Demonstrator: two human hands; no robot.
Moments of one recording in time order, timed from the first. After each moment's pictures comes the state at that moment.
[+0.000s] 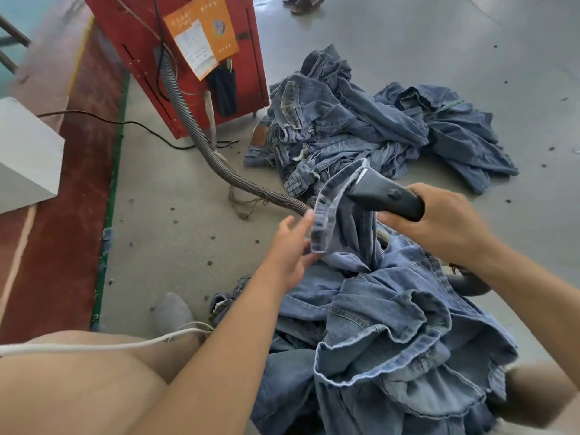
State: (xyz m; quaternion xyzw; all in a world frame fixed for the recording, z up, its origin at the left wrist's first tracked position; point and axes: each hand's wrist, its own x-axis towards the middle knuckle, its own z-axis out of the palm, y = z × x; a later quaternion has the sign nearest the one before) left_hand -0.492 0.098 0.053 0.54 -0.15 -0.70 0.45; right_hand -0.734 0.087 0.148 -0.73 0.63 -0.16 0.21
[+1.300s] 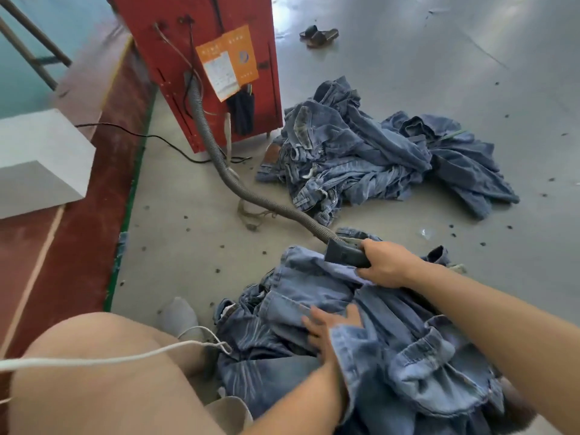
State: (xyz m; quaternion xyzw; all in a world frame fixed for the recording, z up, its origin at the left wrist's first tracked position) left_hand -0.581 0.203 0.034 0.83 -0.24 -0.50 0.08; right_hand -0.688 0.071 0.075 -0.79 0.54 0.17 0.22
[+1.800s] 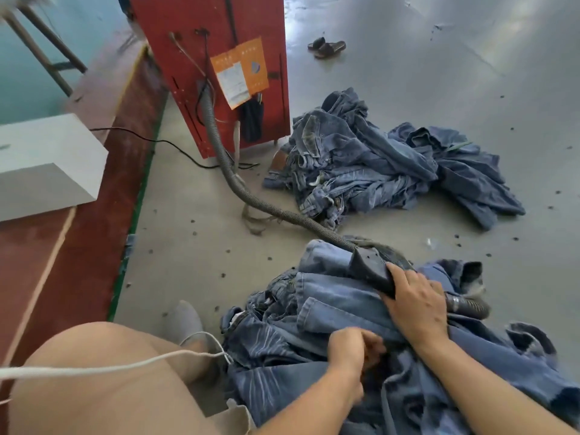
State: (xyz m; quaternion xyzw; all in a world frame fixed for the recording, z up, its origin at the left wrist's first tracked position) left_hand -0.577 0.227 0.039 0.62 -0.06 -0.72 0.30; right_hand -0.716 0.149 0.025 -0.76 0.65 -0.05 0.01
